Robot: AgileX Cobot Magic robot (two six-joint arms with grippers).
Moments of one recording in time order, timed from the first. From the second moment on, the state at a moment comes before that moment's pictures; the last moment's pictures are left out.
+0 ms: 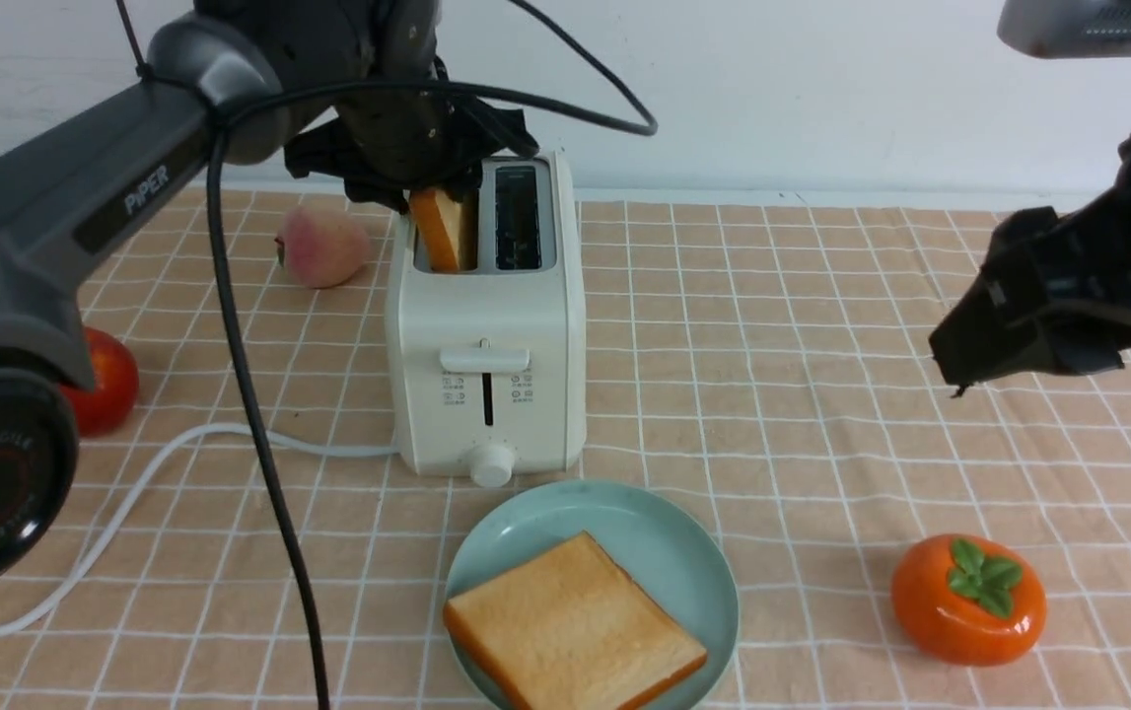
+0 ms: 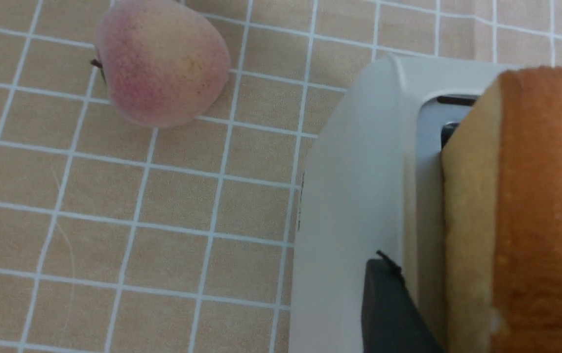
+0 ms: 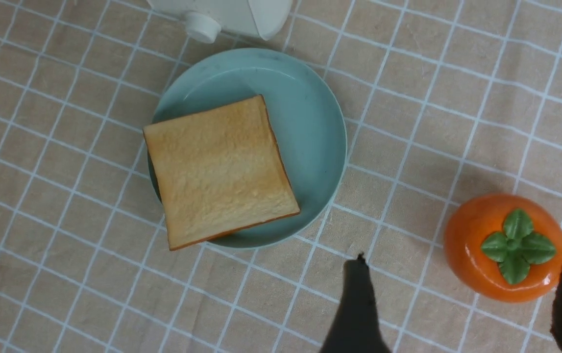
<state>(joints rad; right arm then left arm) 0.45 1.25 -1.43 0.13 1.21 0.07 -0.38 2.15 -2.14 0.25 0.94 -0.66</state>
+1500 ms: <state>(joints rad) 0.45 1.23 -1.43 0.08 1.18 0.07 -0.53 1.64 -0.87 -1.51 0.38 0.55</state>
